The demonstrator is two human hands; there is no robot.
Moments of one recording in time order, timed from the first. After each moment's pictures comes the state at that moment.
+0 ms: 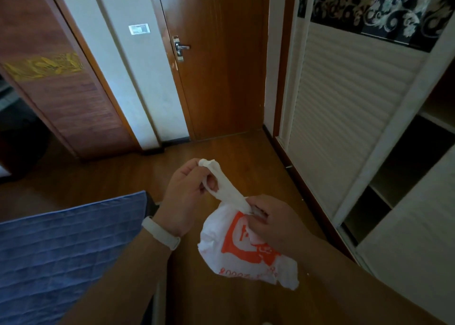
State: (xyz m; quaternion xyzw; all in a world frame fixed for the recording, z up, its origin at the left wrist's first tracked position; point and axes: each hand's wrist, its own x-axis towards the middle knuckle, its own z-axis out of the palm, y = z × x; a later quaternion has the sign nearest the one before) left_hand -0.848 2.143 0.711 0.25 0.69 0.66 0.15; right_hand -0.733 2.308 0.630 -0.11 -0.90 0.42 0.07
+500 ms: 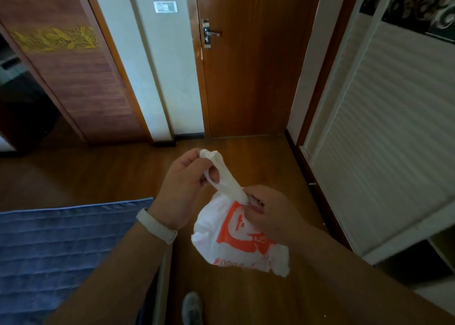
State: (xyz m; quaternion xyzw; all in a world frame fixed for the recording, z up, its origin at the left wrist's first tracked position) left_hand -1.075 2.147 0.691 0.23 0.67 0.69 0.12; right_hand -0.984 2.323 0.624 -0.07 -0.91 0.40 0.03
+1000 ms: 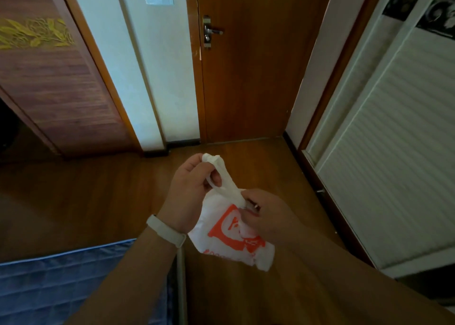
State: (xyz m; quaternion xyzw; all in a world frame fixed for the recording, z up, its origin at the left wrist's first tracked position) left_hand -1.329 2.091 0.673 0.20 0.64 0.71 0.19; right_hand -1.225 2.248 0.620 -0.13 -0.91 0.40 0.00
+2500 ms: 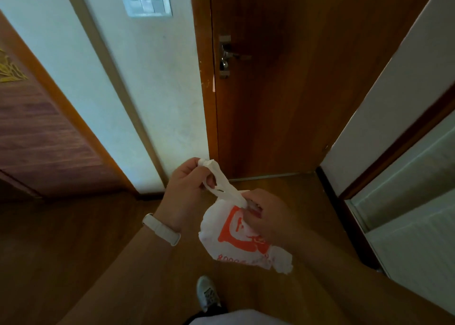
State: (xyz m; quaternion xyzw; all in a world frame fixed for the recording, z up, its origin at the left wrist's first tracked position) left_hand -1.860 2.317 0.636 0.11 0.70 0.68 0.20; right_hand -1.758 2.481 0.581 -0.13 -0.92 0.38 -0.02
